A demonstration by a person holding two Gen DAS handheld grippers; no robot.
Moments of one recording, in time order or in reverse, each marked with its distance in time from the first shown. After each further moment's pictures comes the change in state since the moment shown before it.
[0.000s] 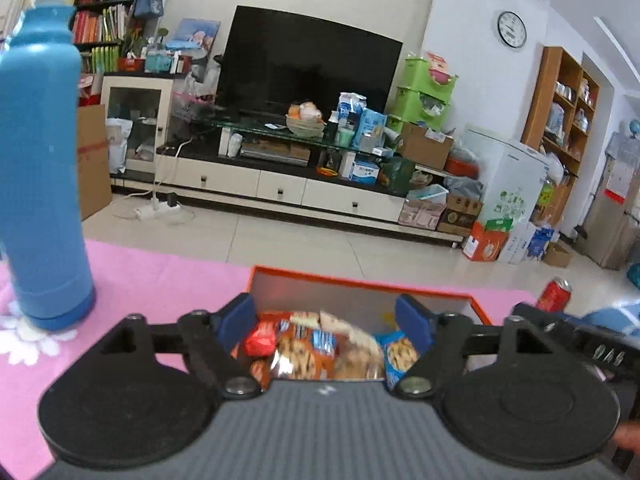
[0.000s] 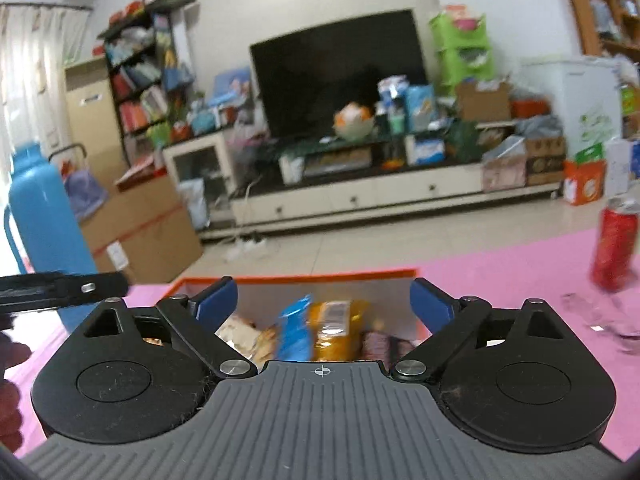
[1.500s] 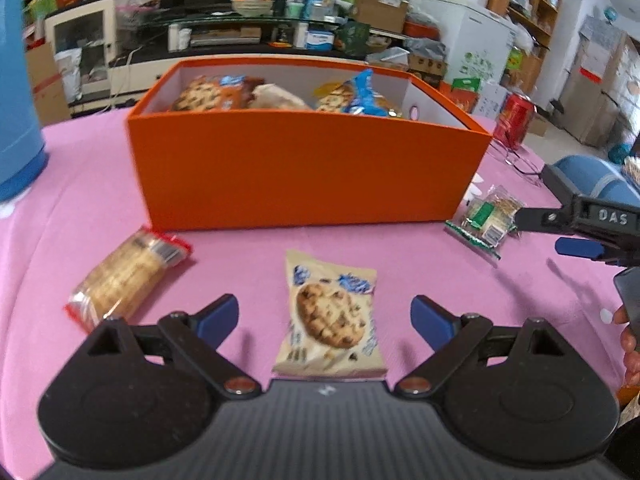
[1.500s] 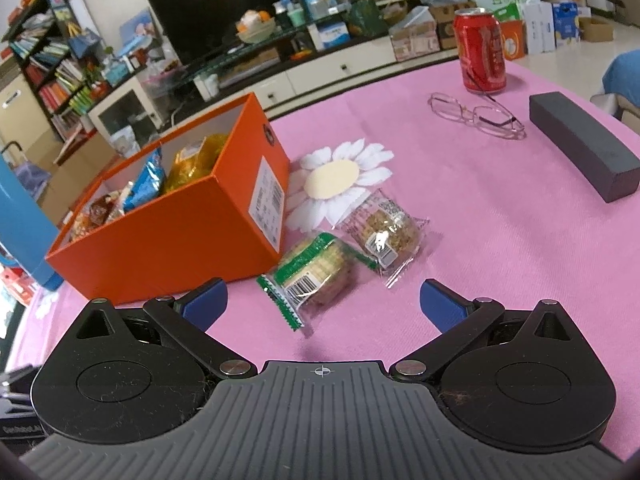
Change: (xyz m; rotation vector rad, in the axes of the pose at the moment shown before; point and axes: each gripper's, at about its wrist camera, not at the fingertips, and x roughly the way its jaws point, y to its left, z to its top) left arm 0.004 -0.050 -0.128 0.153 0.362 -0.074; right arm -0.057 -0.096 -0.100 0.249 0.320 -0.143
